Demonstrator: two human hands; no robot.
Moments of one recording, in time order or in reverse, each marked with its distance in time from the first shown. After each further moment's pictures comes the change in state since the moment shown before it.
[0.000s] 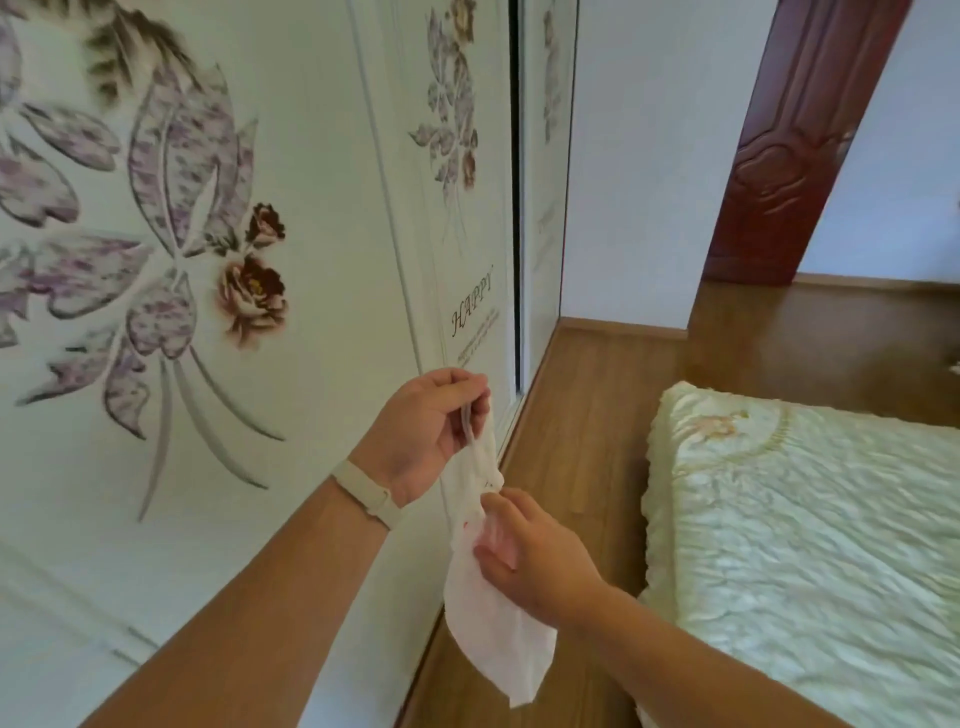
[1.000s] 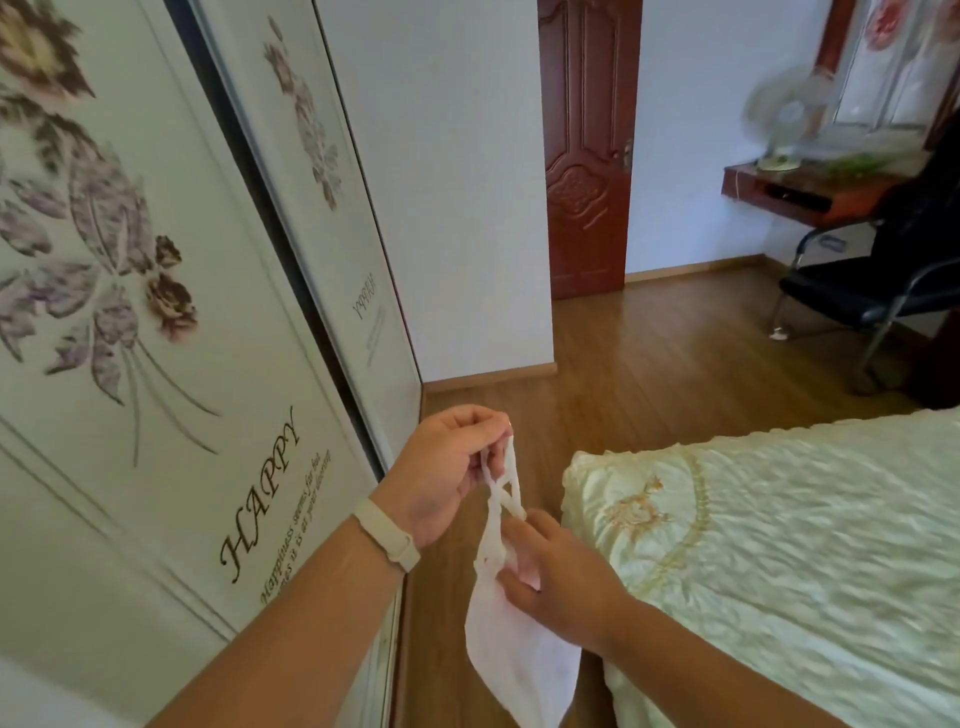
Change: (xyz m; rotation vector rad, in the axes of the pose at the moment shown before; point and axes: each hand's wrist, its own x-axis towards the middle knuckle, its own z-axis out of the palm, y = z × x) left_hand 0.523 -0.056 0.146 0.315 -0.431 -0.072; right_hand 0.294 0.372 -0.146 -0.118 0.193 0.291
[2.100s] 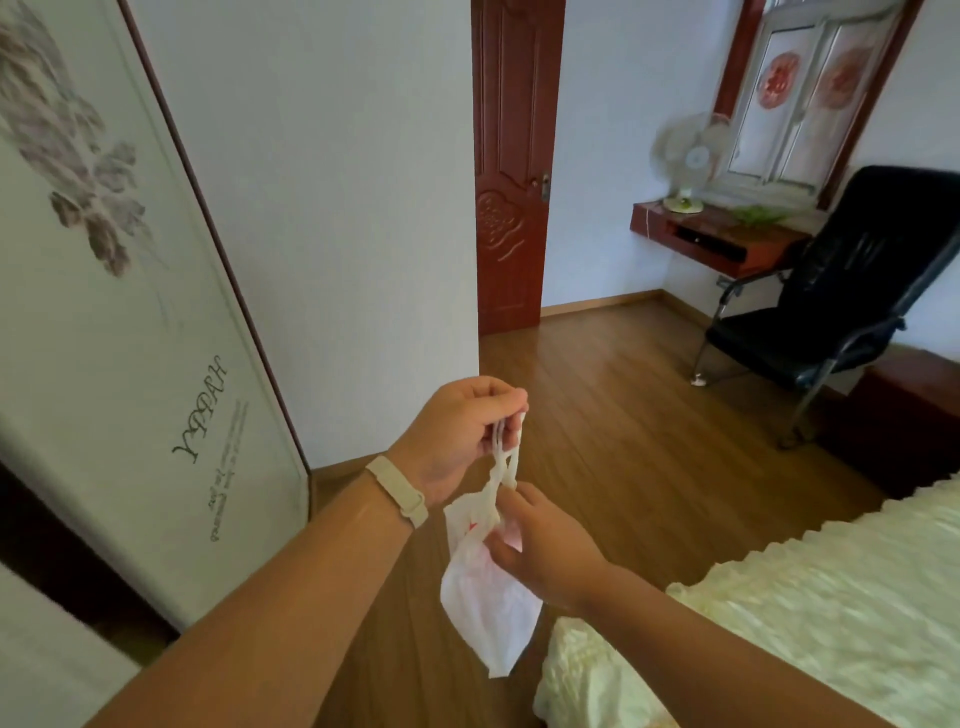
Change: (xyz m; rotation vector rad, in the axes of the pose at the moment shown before) left_hand 0.589 0.021 -0.139 0.016 -0.276 0.065; right_hand 0.508 0.248 -0.033 -0.045 0.065 0.259
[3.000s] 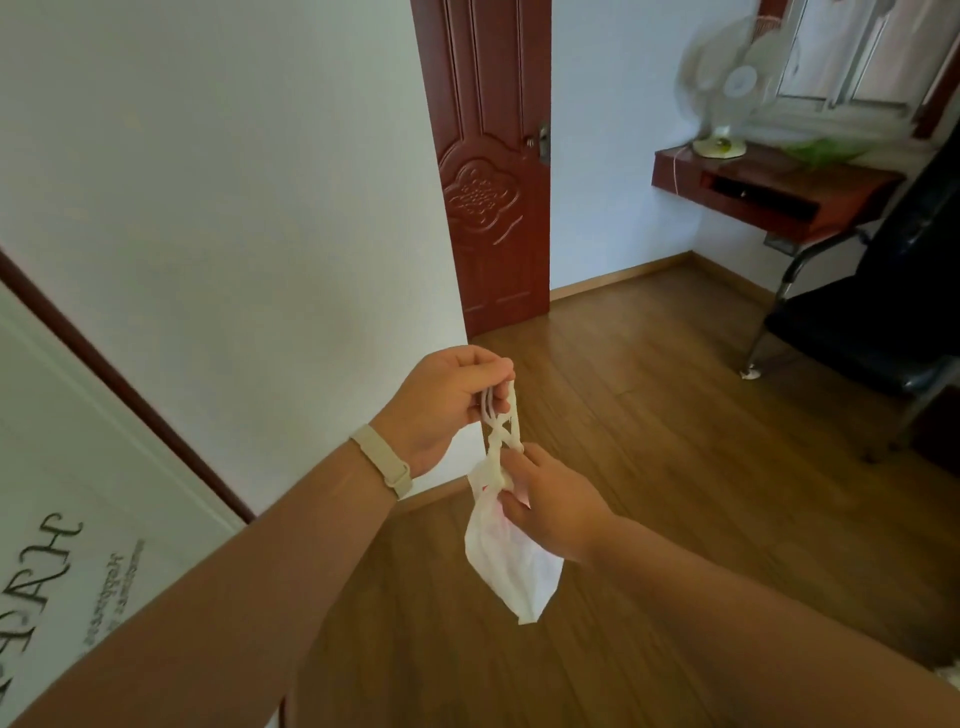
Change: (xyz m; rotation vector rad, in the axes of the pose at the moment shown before) left_hand 0.476 -0.046 -0.092 0.120 0.026 -0.050; right_hand 0.411 0.267 -0.039 -0.082 0.003 0.015
